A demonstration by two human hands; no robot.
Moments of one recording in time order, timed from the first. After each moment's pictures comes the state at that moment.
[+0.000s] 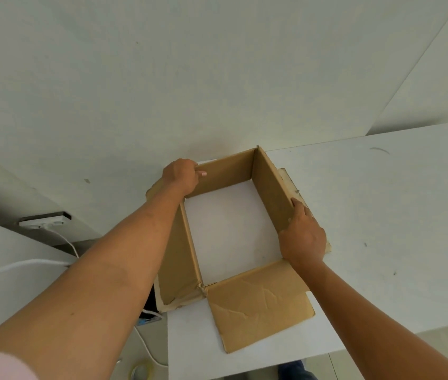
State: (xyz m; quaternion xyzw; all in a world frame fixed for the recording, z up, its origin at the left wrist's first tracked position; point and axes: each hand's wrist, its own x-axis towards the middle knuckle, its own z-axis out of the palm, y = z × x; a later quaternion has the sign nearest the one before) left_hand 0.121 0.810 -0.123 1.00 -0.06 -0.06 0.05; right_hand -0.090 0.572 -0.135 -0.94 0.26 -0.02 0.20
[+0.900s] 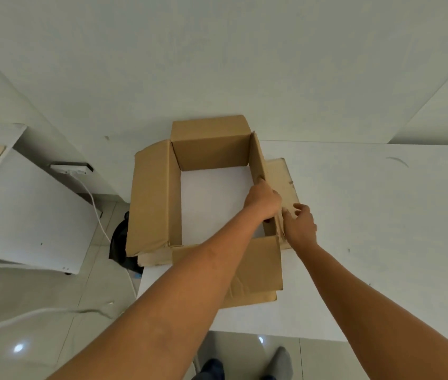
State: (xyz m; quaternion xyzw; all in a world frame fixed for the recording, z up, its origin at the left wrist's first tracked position) left_hand -0.034 0.595 -0.110 0.88 0.11 -0.19 0.41; right_hand -0.079 0.489 -0.184 -0.85 0.28 0.08 0.43
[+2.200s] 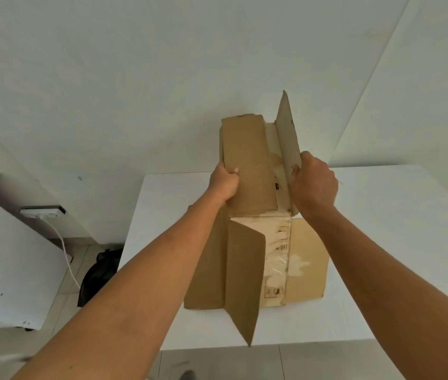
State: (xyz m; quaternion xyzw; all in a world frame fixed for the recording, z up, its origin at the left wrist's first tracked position) left_hand -0.017 0.570 -0.025 0.81 0.09 -0.07 0.57; right_hand -0.072 0.387 0.003 -0.95 0.12 -0.22 0.16
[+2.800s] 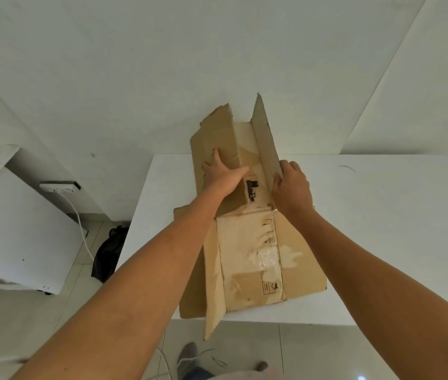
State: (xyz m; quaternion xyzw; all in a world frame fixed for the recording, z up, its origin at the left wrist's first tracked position) left_hand -0.050 0.578 -0.049 0.87 0.15 -0.07 0.47; right_hand -0.083 0.405 -0.066 -0.94 0.01 -0.14 0.31
